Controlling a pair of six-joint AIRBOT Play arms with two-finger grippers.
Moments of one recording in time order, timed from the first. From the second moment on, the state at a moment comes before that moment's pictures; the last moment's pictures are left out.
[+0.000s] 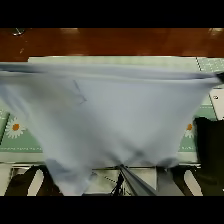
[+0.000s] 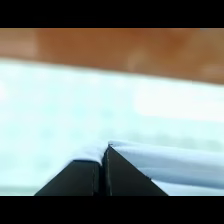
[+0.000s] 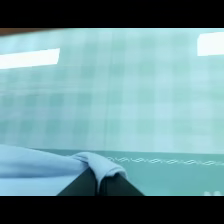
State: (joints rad) left arm 0.28 -0.61 1.08 1.12 -1.04 -1.40; right arm -0.31 -0.71 1.21 -1.08 1.33 1.43
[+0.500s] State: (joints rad) left arm 0.09 -1.31 1.11 0.91 -0.62 -1.40; right arm -0.26 -1.49 1.36 -0.87 0.98 1.27
